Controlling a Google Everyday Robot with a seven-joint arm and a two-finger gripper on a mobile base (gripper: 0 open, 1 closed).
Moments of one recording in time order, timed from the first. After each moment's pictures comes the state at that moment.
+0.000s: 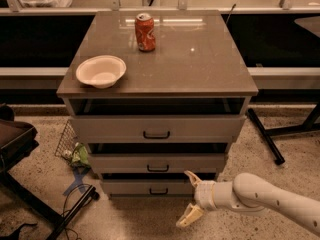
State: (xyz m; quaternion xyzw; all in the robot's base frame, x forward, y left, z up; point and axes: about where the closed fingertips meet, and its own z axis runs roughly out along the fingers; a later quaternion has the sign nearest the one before) arm 0.459 -0.078 0.454 -0.56 0.69 0.25 0.38
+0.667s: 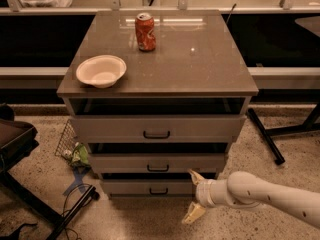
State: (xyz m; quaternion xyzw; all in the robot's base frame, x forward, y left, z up) arm 0.480 -0.101 0.415 -0.61 0.69 0.17 0.35
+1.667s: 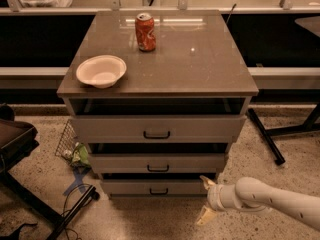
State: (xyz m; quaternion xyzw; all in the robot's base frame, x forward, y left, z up) arm 0.491 -0.164 0.341 -0.60 0.72 0.14 0.32
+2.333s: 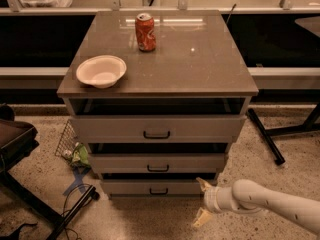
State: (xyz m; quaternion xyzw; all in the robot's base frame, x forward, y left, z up) arm 0.489 -0.151 0.328 -0.60 0.72 0.16 0.32
